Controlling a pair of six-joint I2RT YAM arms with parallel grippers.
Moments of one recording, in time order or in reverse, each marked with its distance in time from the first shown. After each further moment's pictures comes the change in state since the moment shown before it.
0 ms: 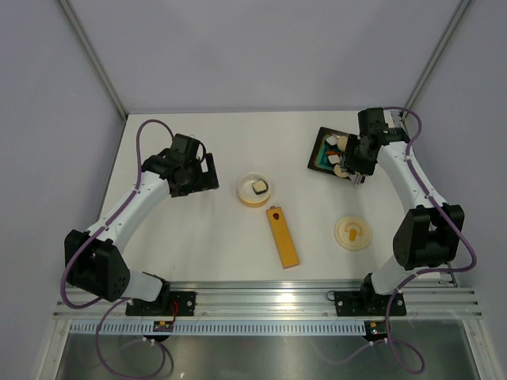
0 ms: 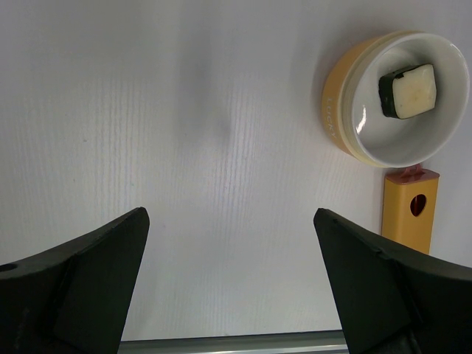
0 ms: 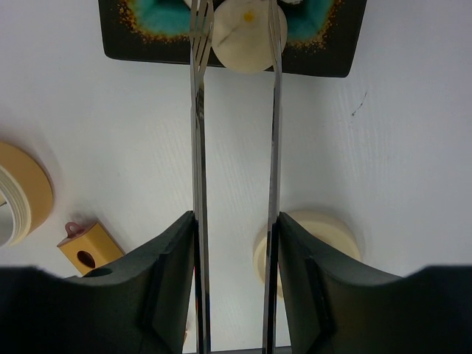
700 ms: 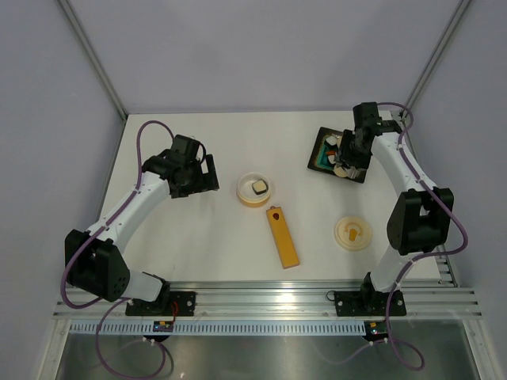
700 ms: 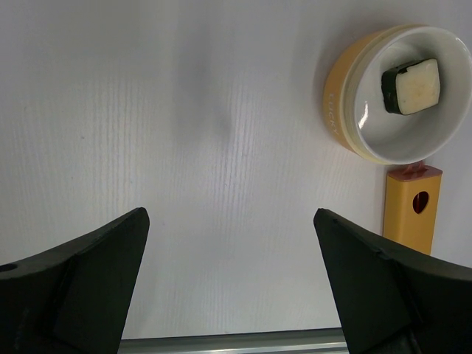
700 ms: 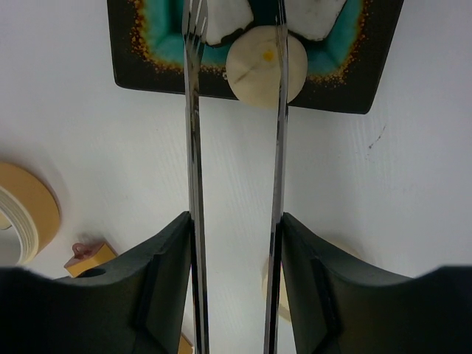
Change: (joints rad) left arm 0.000 0.000 -0.008 0.000 0.007 0.000; right arm 0.000 0.120 0.092 0.008 -0.021 -0.010
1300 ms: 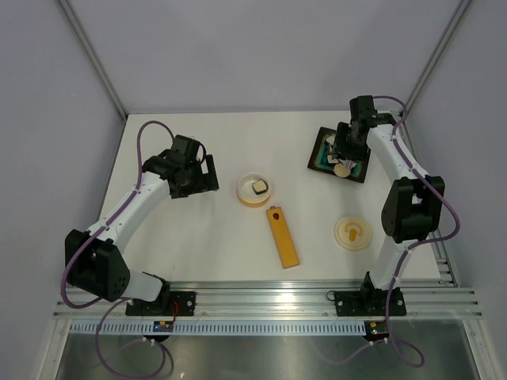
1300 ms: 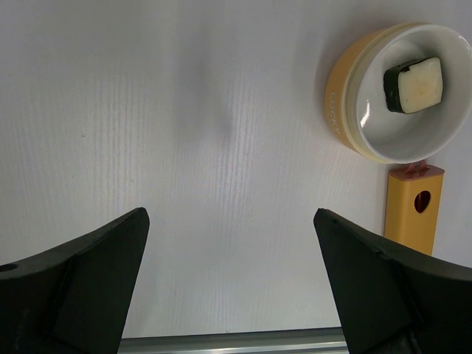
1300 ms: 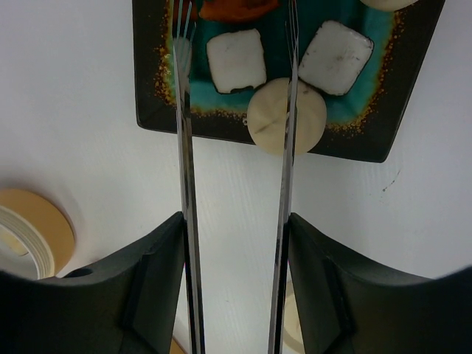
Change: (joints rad) left arm 0.000 0.000 -0.003 -0.003 -0.001 0.000; right arm 0.000 0.131 0.125 0.024 -0.020 -0.011
